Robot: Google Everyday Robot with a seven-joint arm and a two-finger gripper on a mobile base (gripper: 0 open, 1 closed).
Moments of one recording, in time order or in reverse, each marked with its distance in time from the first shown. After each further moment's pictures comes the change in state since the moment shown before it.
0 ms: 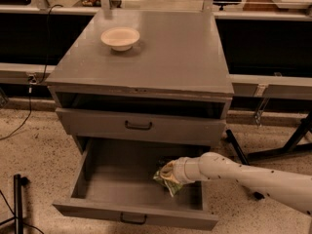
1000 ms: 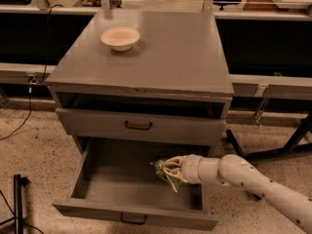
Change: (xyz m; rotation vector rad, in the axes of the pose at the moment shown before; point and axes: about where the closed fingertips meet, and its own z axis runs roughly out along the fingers) arm -0.046 -0.003 -0.072 0.098 -0.199 -0.065
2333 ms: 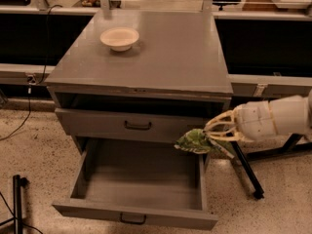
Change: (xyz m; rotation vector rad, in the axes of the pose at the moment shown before) arm -0.155 -0.079 -0.240 -0.133 -0.100 -0.448
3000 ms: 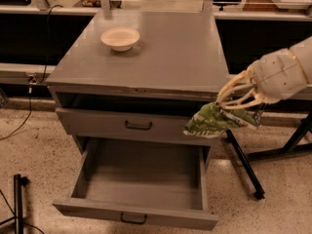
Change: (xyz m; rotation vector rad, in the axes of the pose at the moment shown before) arm -0.067 -0.059 -0.068 -0.183 0.030 -0.079
